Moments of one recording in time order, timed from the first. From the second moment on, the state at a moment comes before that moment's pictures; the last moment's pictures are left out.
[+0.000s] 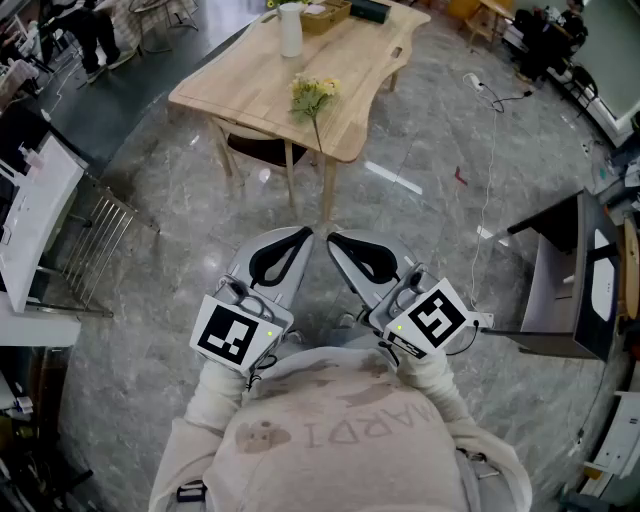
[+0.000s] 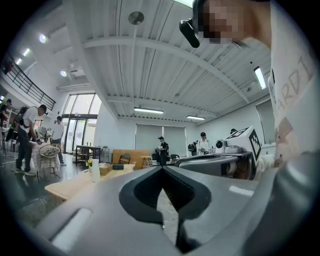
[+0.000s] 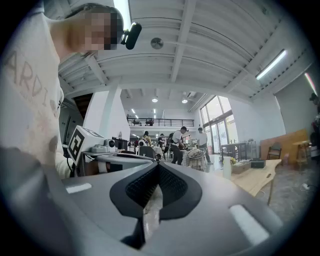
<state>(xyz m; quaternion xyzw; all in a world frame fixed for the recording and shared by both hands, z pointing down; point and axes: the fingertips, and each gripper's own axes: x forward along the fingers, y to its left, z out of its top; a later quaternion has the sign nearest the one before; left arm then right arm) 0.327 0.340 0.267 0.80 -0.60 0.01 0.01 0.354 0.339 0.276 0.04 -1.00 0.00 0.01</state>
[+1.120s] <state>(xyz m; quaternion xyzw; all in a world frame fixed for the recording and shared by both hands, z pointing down) 0.286 0.354 0.276 0.82 -0.57 0.00 0.01 0.322 0.351 0.283 0.06 -1.00 -0.02 0.03</state>
